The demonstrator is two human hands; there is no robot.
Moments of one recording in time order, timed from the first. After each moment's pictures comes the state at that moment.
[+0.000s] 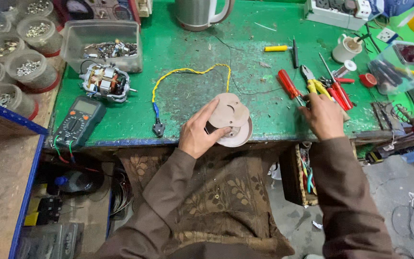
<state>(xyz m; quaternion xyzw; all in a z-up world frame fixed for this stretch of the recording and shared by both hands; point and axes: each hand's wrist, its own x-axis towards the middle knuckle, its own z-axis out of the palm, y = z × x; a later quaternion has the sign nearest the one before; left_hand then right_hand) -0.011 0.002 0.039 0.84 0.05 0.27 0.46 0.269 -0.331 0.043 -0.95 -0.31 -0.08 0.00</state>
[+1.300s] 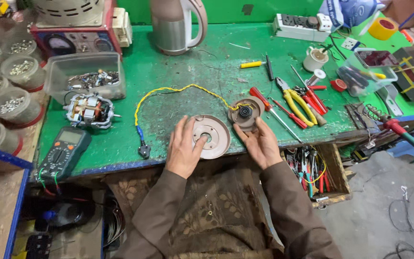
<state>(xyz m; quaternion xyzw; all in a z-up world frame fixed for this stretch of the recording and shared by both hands) -0.012 -0.001 0.036 0.89 0.09 0.26 0.35 0.147 -0.211 0.019 -0.30 0.05 0.23 0.93</state>
